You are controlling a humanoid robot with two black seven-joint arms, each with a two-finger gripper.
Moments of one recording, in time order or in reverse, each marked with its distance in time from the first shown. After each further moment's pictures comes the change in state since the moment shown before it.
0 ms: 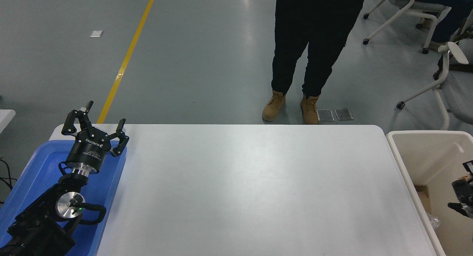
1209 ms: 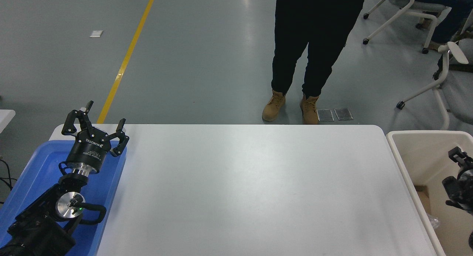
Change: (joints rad) left arm 0.000 -0.001 0.000 -0.001 0.000 0.000 0.000; right arm 0.109 -0.015 -0.347 0.086 0.001 -0.011 0.008
